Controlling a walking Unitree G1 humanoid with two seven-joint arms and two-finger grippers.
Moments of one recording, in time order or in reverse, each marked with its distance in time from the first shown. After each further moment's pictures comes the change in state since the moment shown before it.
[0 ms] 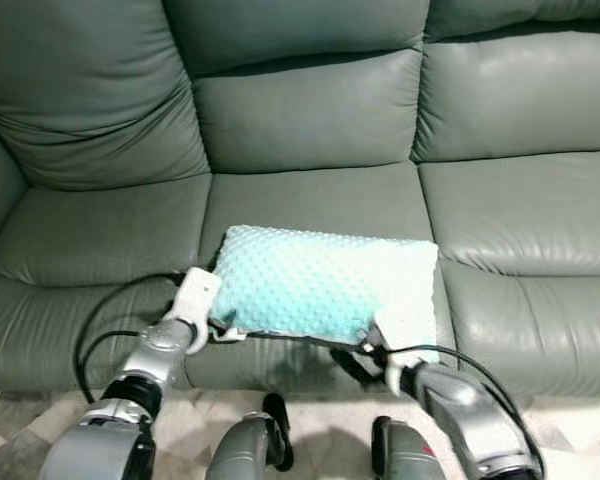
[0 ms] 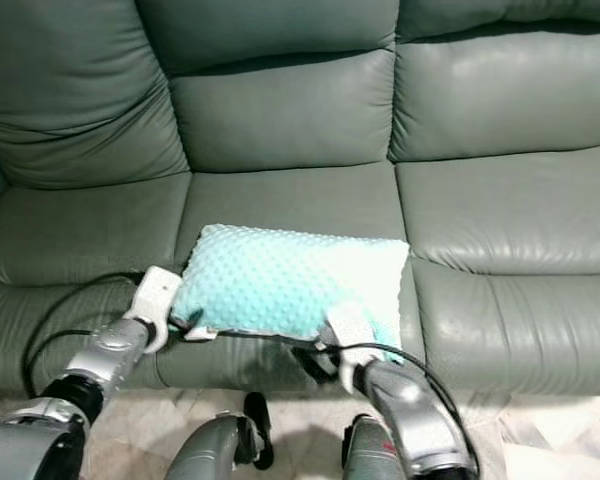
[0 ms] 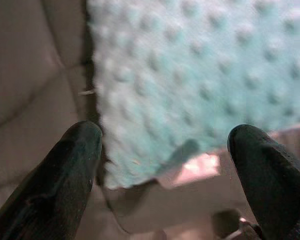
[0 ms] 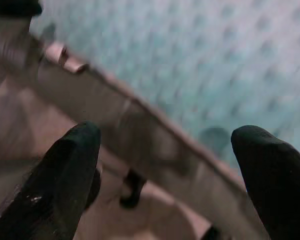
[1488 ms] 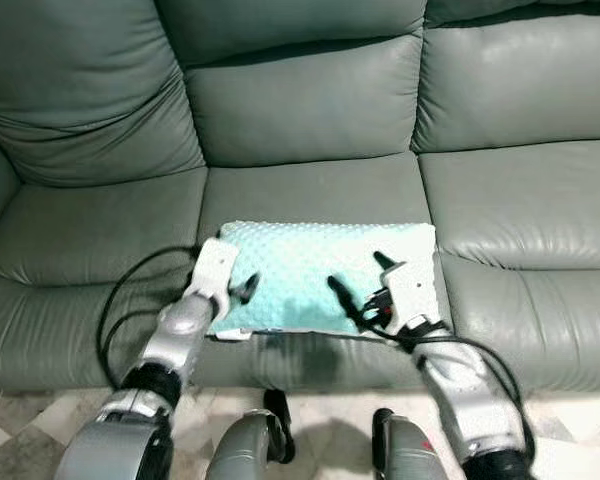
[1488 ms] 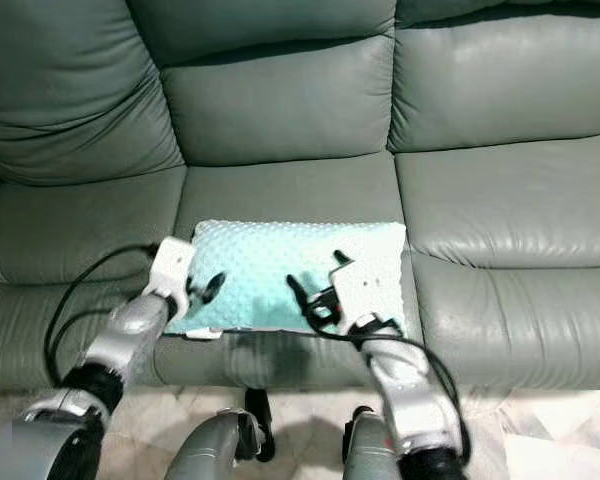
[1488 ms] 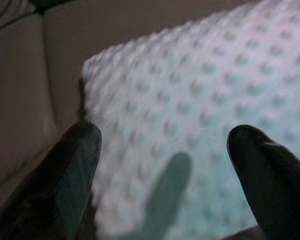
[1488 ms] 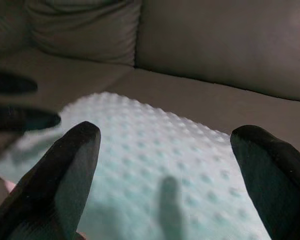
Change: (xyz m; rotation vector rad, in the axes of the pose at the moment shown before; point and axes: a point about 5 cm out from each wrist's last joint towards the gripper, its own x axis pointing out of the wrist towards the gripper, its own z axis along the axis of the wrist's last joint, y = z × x) left arm 0.001 -0.003 0.039 -0.051 -0.212 0.056; right arm 0.002 0.009 0.069 -0.104 -0.521 -0.110
